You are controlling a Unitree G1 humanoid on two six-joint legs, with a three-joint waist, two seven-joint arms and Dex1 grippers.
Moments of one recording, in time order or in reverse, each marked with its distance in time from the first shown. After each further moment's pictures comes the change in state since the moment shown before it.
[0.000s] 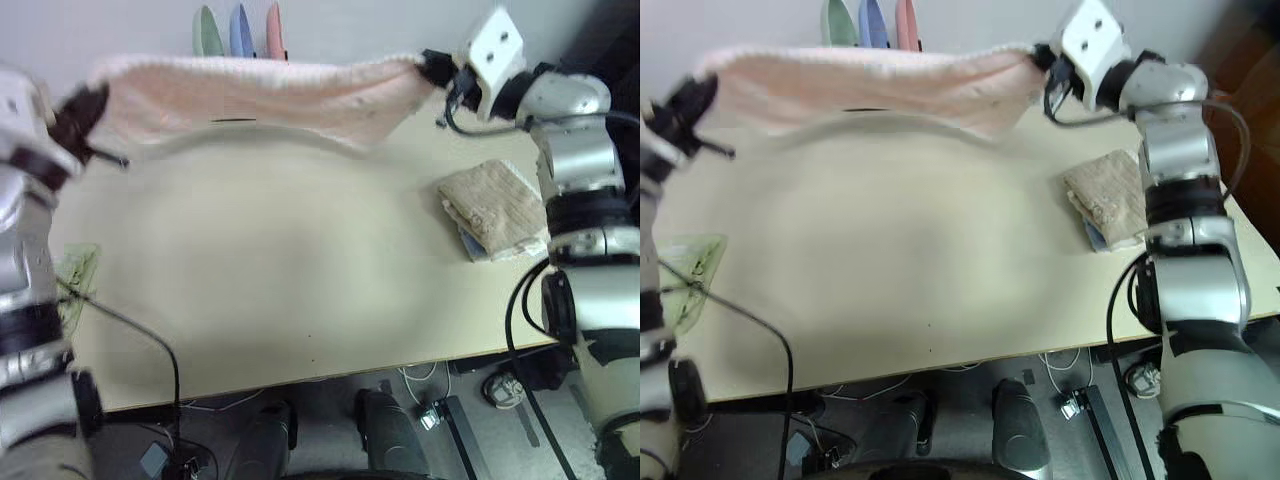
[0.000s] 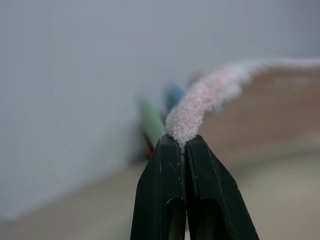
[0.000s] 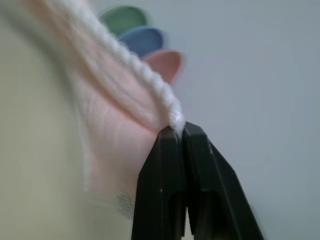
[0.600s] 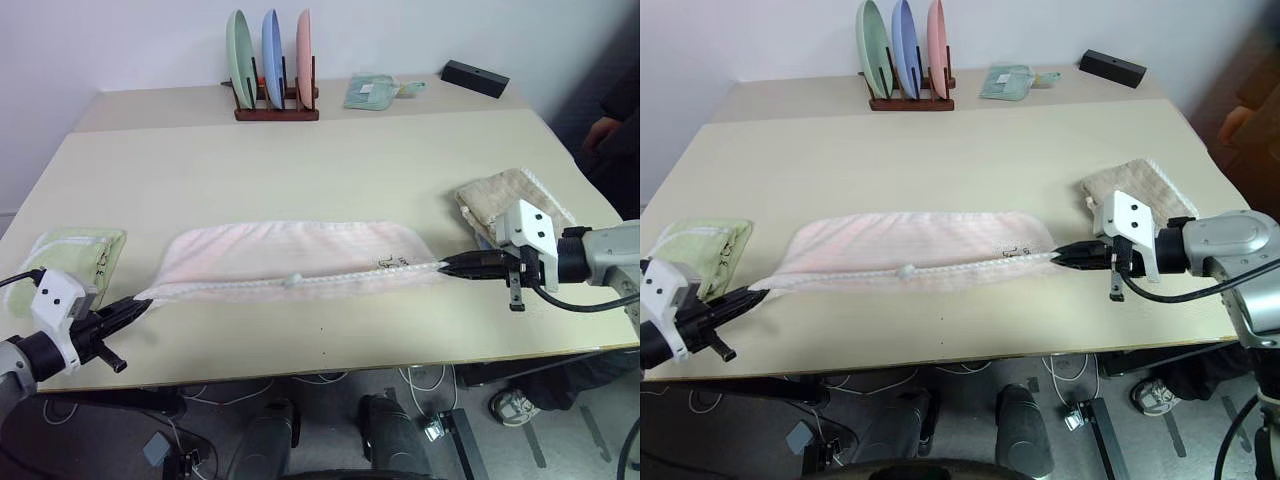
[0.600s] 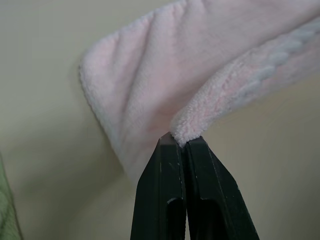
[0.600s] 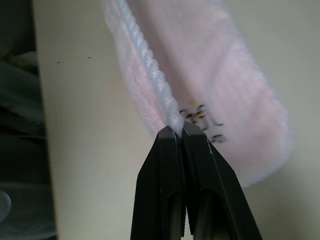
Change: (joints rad) left arm 0.706 0.049 0.163 -0.345 -0.137 0.237 -0.229; right arm 0.675 -0.343 -0.156 -0.711 0.346 0.521 0.311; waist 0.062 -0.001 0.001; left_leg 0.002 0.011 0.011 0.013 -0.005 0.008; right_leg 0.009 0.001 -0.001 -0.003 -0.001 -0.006
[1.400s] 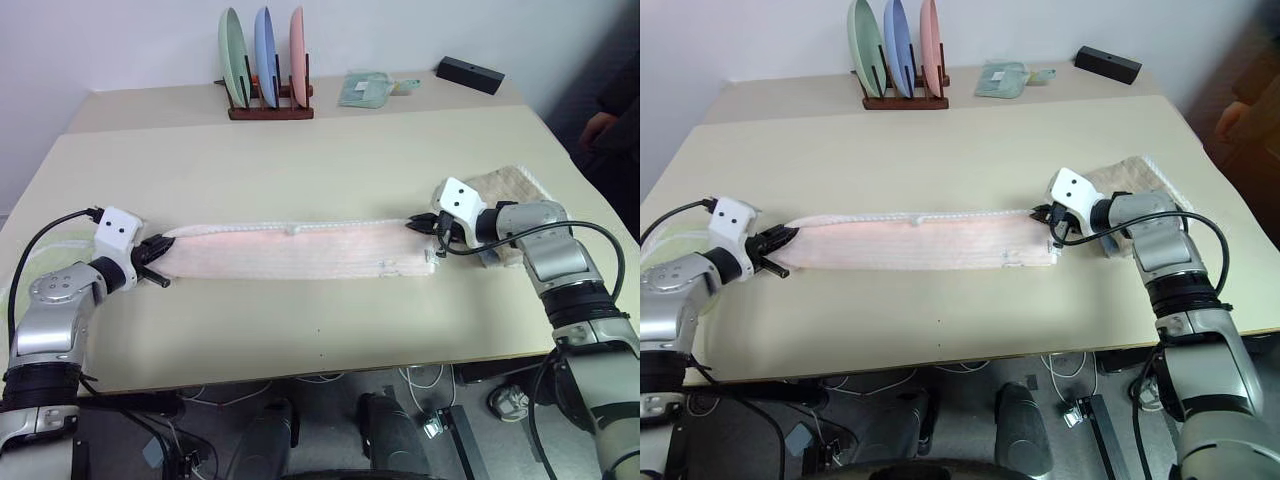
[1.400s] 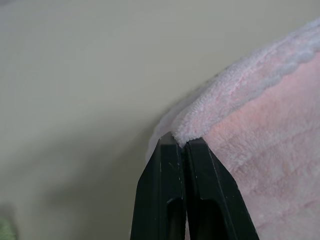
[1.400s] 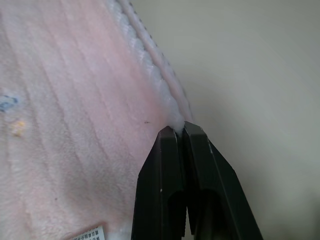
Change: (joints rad) left arm -0.594 -0.066 -0.371 0.582 0.291 -0.194 0.163; right arm -0.369 0.327 0.247 0.675 -0.384 -0.340 -0.213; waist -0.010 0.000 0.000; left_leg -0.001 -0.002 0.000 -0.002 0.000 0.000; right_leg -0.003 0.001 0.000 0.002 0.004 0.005
